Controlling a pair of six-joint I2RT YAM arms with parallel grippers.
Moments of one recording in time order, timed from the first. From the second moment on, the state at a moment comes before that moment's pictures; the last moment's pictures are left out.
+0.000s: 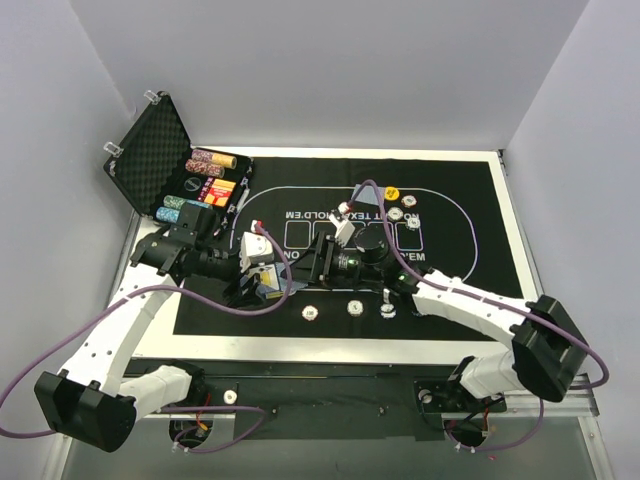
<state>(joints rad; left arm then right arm) -0.34 1.11 1.11 -1.07 0.77 0.79 0.84 1.35 0.80 0.25 -0.40 1.10</state>
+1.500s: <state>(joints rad) -0.39 1.14 1.17 -1.00 0.73 0.69 0.86 1.55 0.83 0.56 -0.50 1.28</state>
